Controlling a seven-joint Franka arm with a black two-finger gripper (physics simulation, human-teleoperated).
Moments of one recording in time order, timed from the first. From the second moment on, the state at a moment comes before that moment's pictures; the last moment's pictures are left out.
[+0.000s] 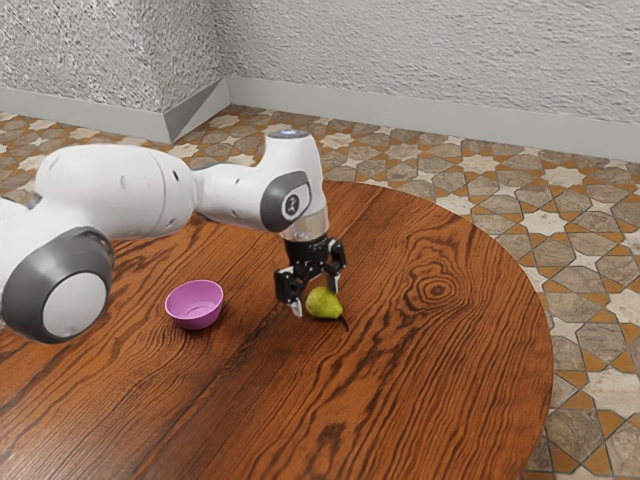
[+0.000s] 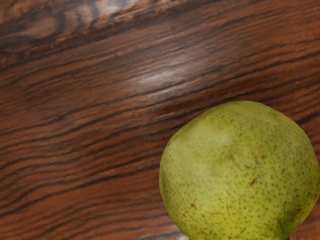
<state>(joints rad) -0.29 0.63 0.18 -1.52 -0.22 2.06 -1.31</state>
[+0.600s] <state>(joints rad) -0.29 0.68 0.20 -1.49 -0.23 2.13 -1.42</state>
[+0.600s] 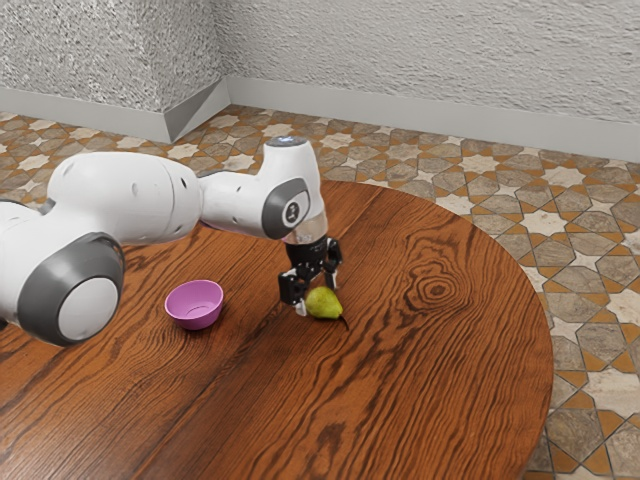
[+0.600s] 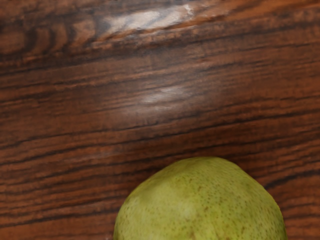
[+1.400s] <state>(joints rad) -0.29 0.68 0.20 -1.50 -0.22 2.14 -1.48</state>
